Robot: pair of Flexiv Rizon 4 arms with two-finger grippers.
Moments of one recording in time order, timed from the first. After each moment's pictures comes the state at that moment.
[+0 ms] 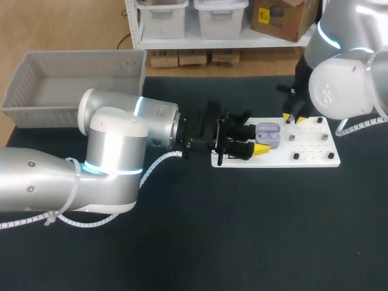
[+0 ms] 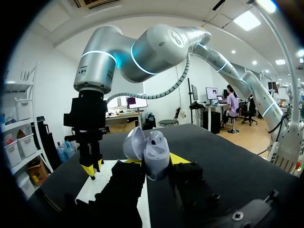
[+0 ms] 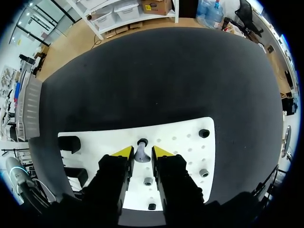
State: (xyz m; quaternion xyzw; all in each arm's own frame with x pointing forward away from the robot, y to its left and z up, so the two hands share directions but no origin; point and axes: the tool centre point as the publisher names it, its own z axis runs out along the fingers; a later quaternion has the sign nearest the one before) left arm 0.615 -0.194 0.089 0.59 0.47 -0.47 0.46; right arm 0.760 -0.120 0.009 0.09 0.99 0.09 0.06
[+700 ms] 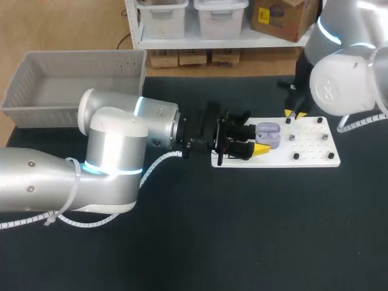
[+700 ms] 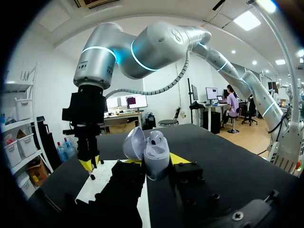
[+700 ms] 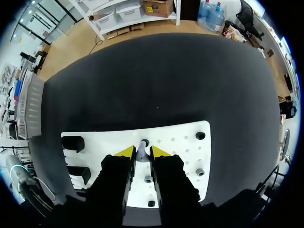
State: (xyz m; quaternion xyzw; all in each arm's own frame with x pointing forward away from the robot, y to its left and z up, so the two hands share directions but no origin) left arm 0.615 -0.194 0.089 0.59 0.47 -0.47 0.46; right arm 0.764 -0.121 0.026 0.07 0.99 0.09 0.07
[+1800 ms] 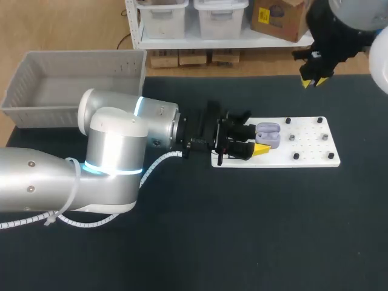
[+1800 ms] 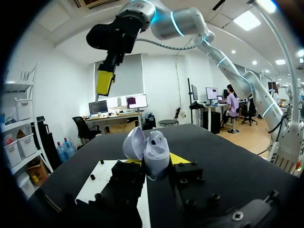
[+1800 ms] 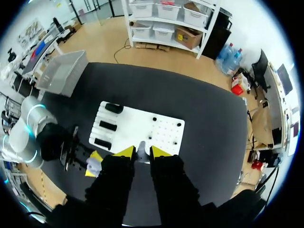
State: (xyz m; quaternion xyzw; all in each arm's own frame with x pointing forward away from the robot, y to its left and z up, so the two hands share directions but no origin) left arm 0.615 -0.194 0.089 0.59 0.47 -0.47 0.46; right arm 0.683 -0.114 0.185 -0.11 0.98 0.04 0.14
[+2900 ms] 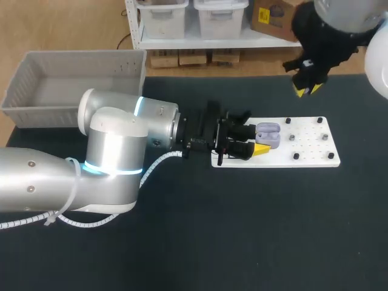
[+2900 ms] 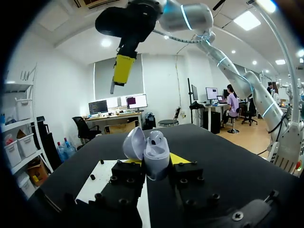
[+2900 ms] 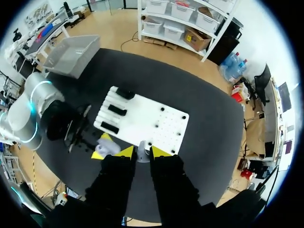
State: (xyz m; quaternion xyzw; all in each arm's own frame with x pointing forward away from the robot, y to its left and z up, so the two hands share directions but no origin) left arm 0.615 -0.194 0.089 0.59 0.47 -0.47 0.46; right arm 0.647 -0.091 0.193 -0.17 0.98 0.02 0.12
